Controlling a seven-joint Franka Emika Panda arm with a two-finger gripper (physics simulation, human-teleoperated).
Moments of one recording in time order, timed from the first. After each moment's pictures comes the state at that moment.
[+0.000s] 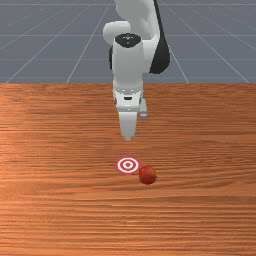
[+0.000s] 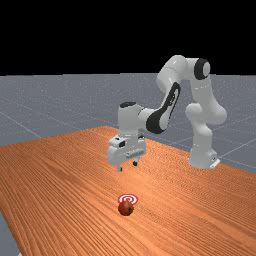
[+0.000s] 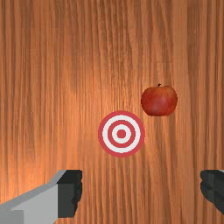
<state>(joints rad) 0.00 0.39 0.00 -1.96 0.00 2.36 -0.79</state>
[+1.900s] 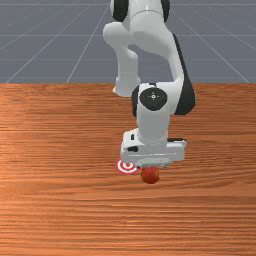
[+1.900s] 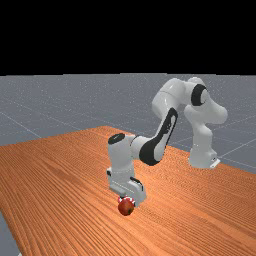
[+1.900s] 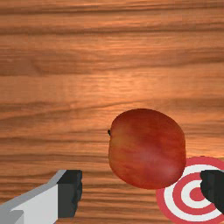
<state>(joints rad) 0.19 0.85 -0.11 -1.47 0.19 2.14 0.77</state>
